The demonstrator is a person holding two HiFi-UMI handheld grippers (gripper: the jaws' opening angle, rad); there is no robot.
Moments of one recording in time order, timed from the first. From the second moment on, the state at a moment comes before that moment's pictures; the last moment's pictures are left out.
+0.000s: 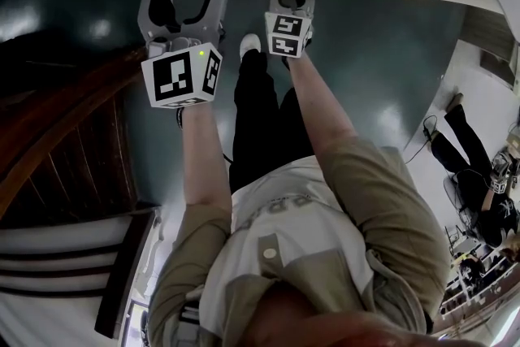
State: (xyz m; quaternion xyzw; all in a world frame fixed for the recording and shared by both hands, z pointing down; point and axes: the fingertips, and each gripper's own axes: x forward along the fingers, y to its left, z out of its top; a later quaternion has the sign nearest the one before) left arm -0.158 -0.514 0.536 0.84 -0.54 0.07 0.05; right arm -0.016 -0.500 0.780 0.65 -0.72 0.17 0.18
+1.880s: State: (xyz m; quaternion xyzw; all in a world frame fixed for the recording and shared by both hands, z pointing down) left arm -0.098 -0.513 0.233 0.86 -0.51 0.01 -0.04; right arm 0.143 -0.474 0.246 0.73 -0.69 0.00 0.02
